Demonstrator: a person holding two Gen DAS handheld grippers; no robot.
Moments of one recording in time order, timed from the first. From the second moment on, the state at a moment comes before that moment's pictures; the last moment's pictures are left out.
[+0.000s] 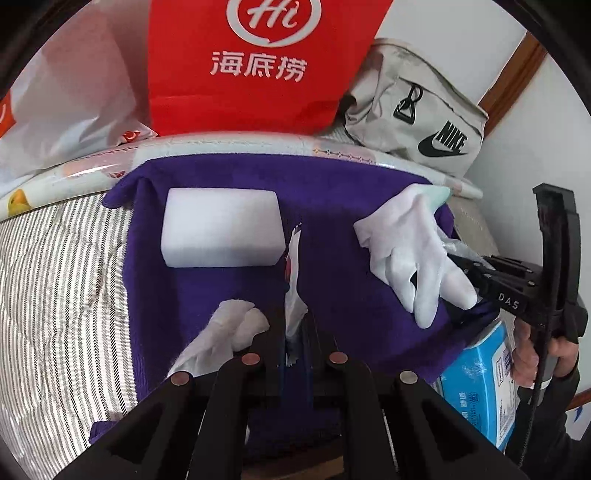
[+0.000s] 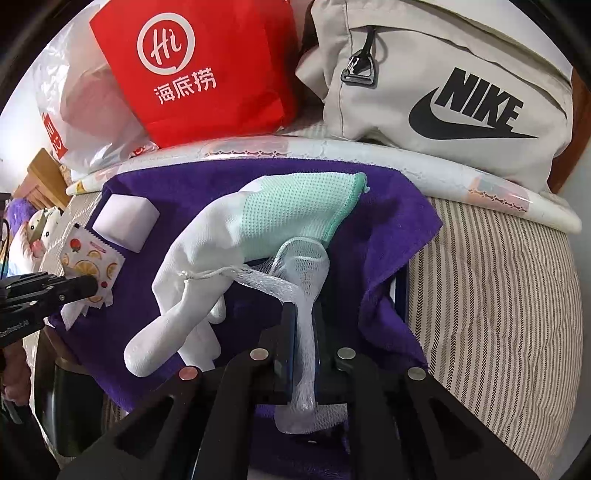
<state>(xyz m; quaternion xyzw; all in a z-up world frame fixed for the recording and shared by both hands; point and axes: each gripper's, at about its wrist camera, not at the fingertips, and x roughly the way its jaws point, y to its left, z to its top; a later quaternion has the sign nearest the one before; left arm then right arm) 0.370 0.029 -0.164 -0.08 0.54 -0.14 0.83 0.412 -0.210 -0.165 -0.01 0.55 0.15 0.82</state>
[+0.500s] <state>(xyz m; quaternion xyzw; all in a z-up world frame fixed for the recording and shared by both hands) 0.369 0.036 -0.157 -0.08 0.54 -0.14 0.83 0.400 -0.212 -0.150 -0.01 0.53 0.17 0.83</state>
